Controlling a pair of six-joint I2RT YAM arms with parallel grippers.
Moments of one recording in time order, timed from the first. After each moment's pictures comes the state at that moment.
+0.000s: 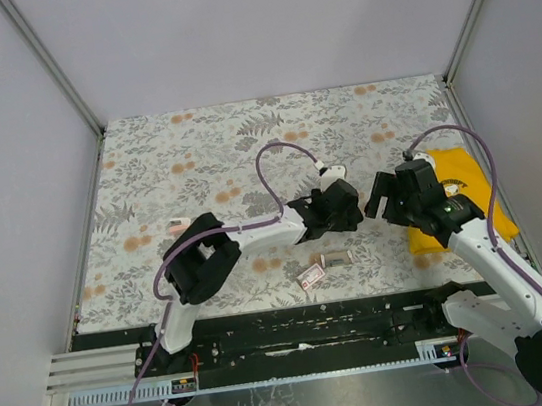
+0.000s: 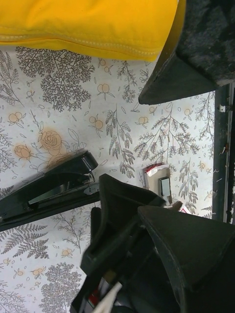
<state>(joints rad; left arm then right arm) -1.01 2.06 1.43 -0.19 -0.26 -0.72 0.33 0.92 0.75 -0.67 0.11 0.62</state>
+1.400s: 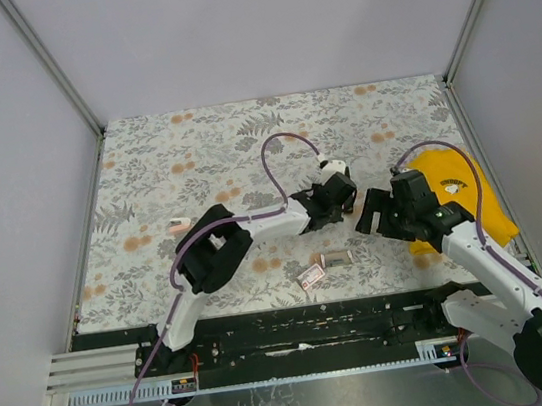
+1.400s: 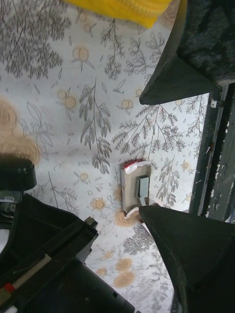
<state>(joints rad) -0.95 2.19 1.54 -0.22 -0.36 -0.56 0.33 0.94 0.63 -0.60 -0.05 0.62</state>
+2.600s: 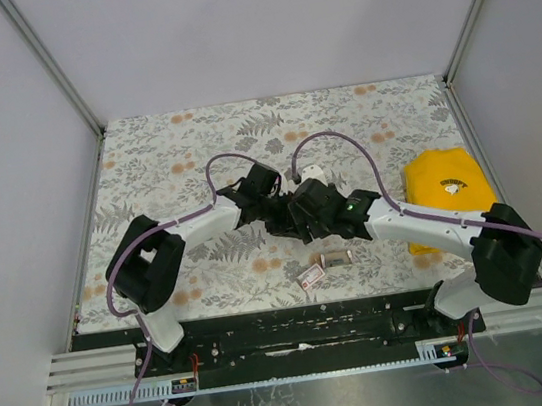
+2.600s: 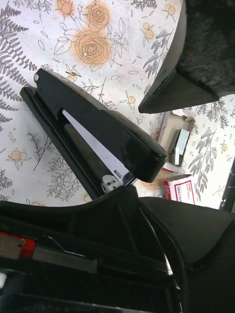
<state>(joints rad) -0.67 1.79 1.12 -0.28 0.48 -0.65 0.88 1.44 0.99 -0.51 0.31 0.45</state>
